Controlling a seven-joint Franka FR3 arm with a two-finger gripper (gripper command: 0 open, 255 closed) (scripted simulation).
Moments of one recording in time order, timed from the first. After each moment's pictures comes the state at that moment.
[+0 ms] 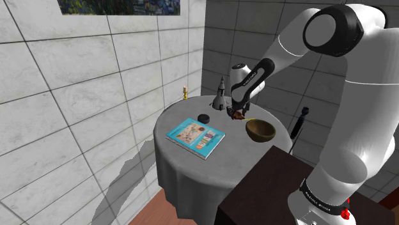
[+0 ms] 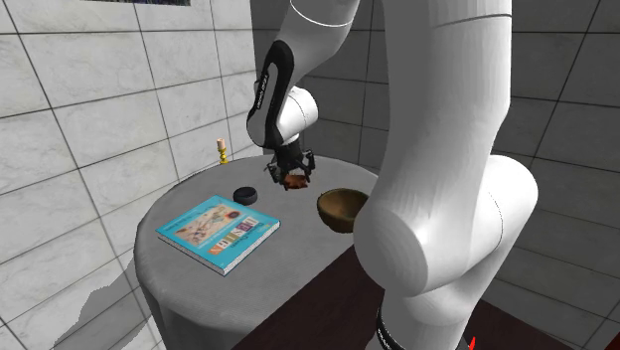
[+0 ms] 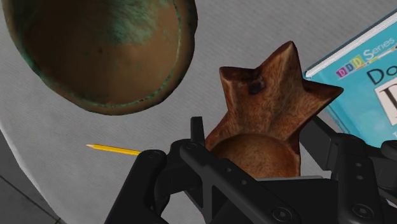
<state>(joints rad) -0.22 0.29 -0.15 -2.26 -0.35 2.55 0.43</state>
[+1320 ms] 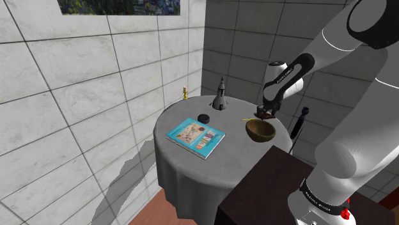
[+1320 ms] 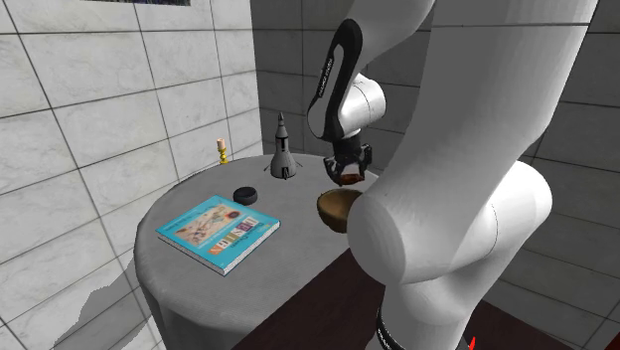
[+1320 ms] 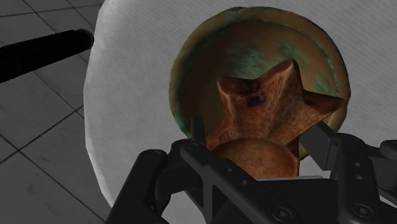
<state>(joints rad) -0.39 0.02 -0.29 -2.55 -0.43 2.64 0.19</state>
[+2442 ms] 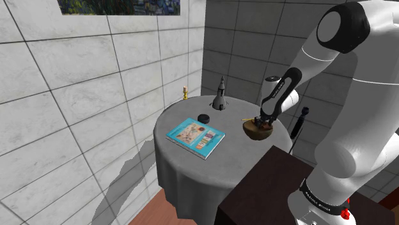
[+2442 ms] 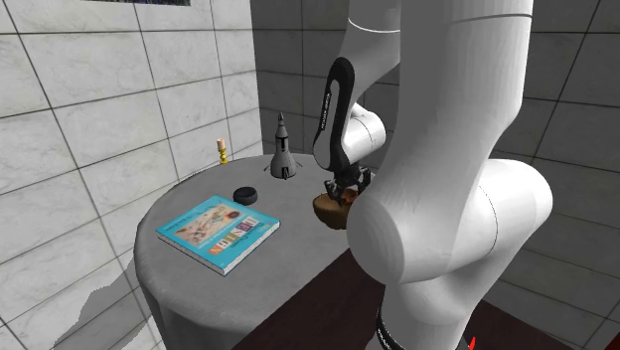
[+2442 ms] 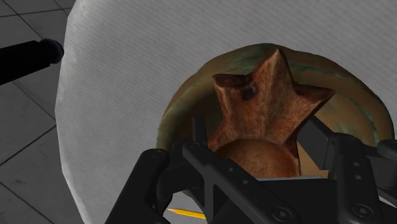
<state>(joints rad) -0.40 0.23 -0.31 -2.54 -0.48 2.84 0.26</state>
